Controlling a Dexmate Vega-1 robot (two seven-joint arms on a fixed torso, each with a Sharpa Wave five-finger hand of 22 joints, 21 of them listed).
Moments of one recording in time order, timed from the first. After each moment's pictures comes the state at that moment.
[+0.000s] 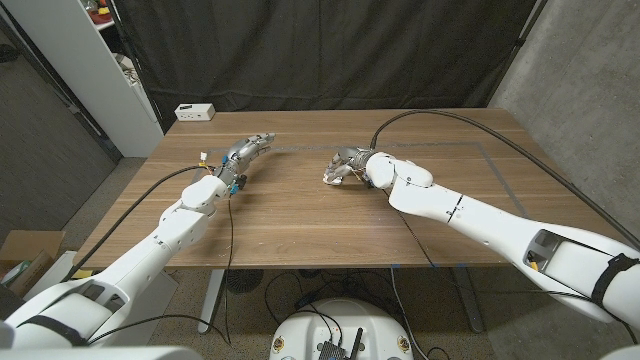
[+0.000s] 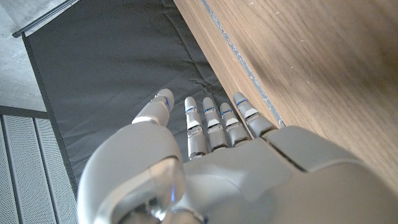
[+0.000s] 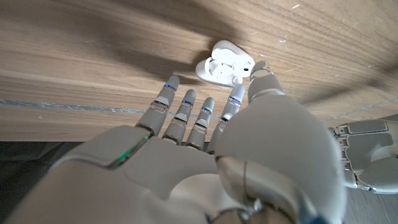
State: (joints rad) left arm 0.75 0.59 0.42 -1.20 -0.50 -0.29 -0.06; left_hand 0.62 0.15 0.52 -0.15 0.20 0.49 -0.05 0.20 0.20 0.34 -0.04 0.25 0.25 0.21 -0.04 0.18 0.17 0.22 0.05 0.27 0.18; right arm -0.45 -0.53 -1.01 -1.72 -0.34 -0.64 0.17; right_hand 0.99 0.06 0.16 -0.15 0.19 0.74 -0.16 0.20 0.29 0.35 -0.07 0.25 0.32 0.24 -0.04 0.37 0.27 0.40 0.04 0.20 0.17
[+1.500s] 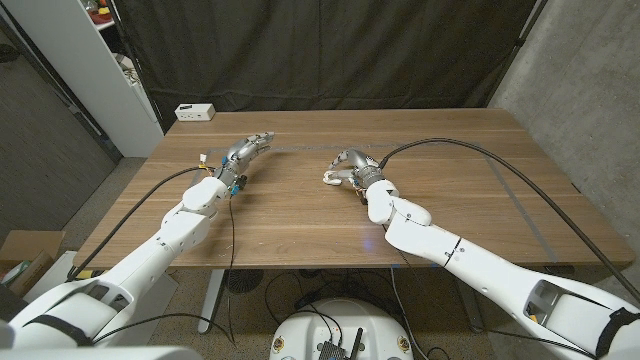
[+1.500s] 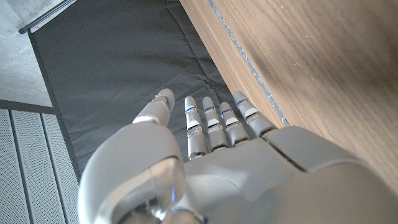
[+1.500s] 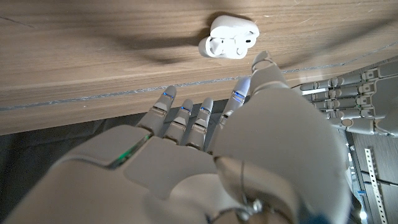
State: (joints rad) left arm 0.74 0.56 0.42 -1.14 -0.50 -0.34 -0.06; left_hand 0.63 0.15 0.52 -0.15 0.20 0.51 -0.06 0.20 0.20 0.36 -0.04 0.25 0.25 0.23 -0.04 0.18 0.16 0.23 0.06 0.26 0.18; right arm -0.70 -0.47 -0.89 -1.76 -0.35 -0.64 -0.24; right_hand 1.04 0.01 0.16 -0.16 0.21 0.86 -0.17 0.24 0.28 0.35 -0.10 0.25 0.33 0.16 -0.04 0.29 0.22 0.26 0.05 0.17 0.17
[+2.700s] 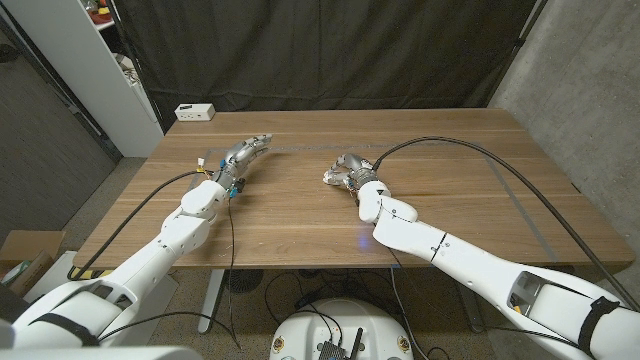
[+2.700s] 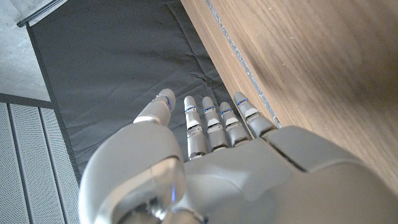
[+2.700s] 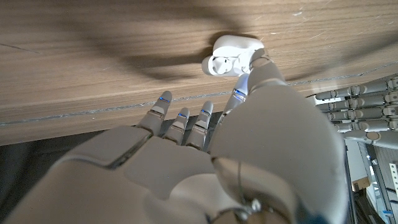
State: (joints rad) left arm 0.75 0.55 0.41 -1.10 -0.52 -0.39 -0.08; left_hand 0.63 0.16 0.52 -0.15 0.20 0.52 -0.06 0.20 0.20 0.36 -0.04 0.25 0.25 0.23 -0.04 0.18 0.16 0.22 0.06 0.25 0.18; right arm -0.64 -0.41 -0.95 -1.69 -0.31 -0.71 -0.28; right_hand 1.08 0.00 0.17 -0.15 0.21 0.92 -0.15 0.24 0.26 0.33 -0.11 0.22 0.30 0.08 -0.04 0.22 0.18 0.19 0.10 0.18 0.17
